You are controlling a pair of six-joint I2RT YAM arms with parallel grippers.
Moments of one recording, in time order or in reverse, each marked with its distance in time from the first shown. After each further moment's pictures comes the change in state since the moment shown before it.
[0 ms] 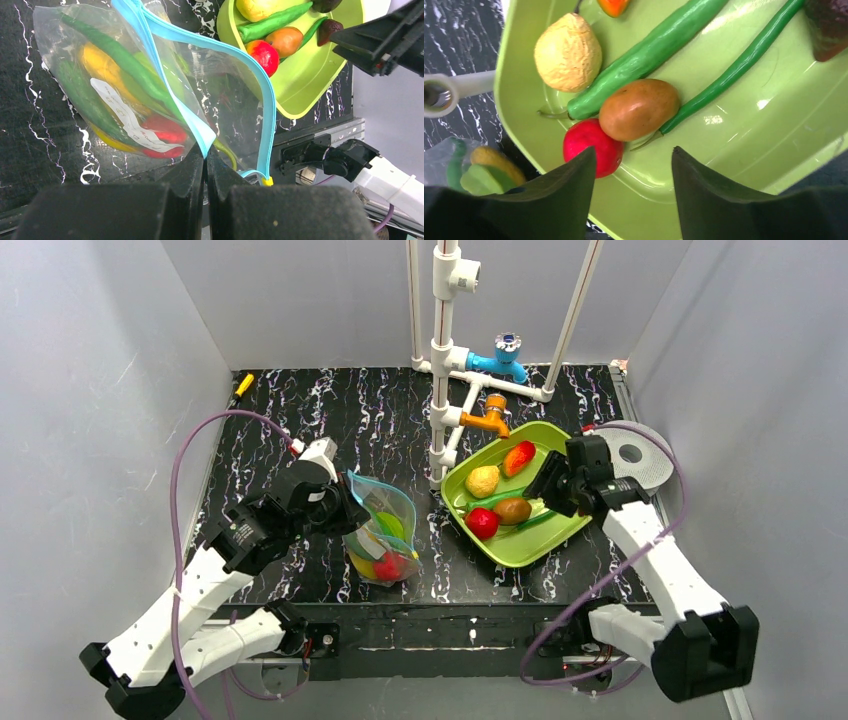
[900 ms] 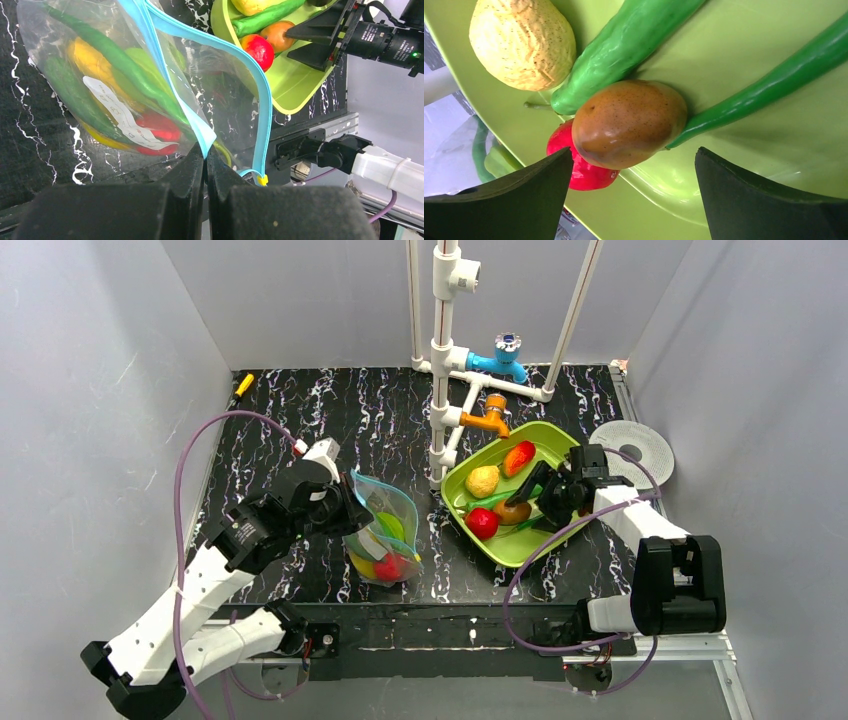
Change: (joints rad) left arm 0.000 0.003 -0.004 0.005 0.029 -0.011; right arm -0.211 0.314 -0.138 0.219 -0.431 0.017
